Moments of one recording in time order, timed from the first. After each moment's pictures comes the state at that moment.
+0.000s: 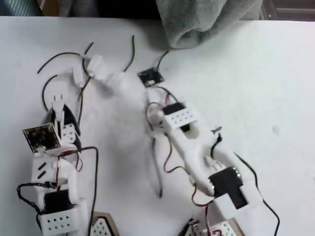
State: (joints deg) left arm -17.5 -104.0 97.1 29.1 2.1; right arm -24.4 2.6 29.3 48.9 4.6
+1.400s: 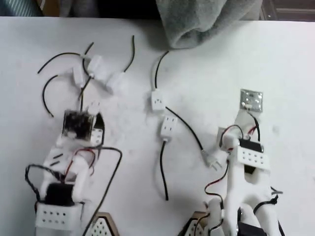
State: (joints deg) left arm 1.3 -82.8 78.2 42.1 -8.6; right arm 14.4 -31.5 65.7 33.6 5.1
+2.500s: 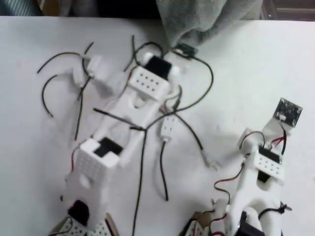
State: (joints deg) left arm 27.0 36.4 -44.1 101.7 5.5; right arm 27.3 -31.5 66.2 28.2 -0.5
